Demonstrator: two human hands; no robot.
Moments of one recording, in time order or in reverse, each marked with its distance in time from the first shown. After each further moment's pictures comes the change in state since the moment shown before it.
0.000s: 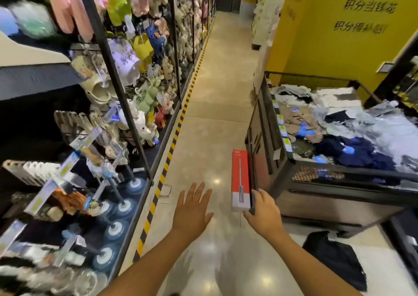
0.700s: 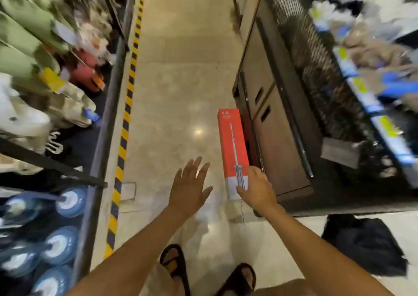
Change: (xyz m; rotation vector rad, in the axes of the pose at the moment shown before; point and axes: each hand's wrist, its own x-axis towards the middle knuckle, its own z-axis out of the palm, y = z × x) left_hand 0.421 -0.103 0.312 -0.155 -0.176 0.165; right_hand 0.392 0.153 0.296 0.154 -0.209 0.296
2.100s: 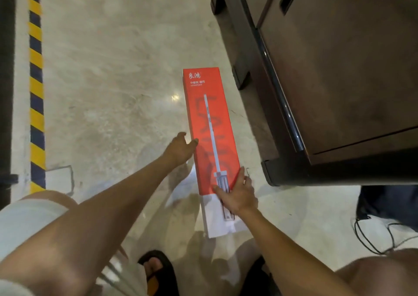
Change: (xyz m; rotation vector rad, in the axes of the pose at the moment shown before) left_hand 0.183 -0.112 0.325 -0.560 -0.373 -0.442; right_hand 0.107 0.175 0.366 0.127 -0.163 0.570
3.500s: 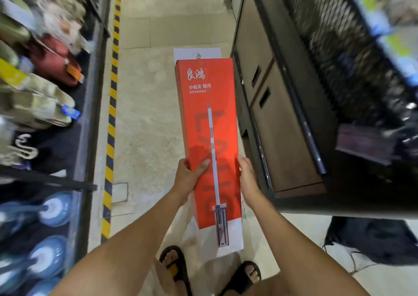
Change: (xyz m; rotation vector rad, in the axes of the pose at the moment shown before) left_hand -0.238 0.143 -0.128 -0.792 0.159 -0.004; right_hand -0.189 -0.151 -0.276 0.977 -0.163 -0.216
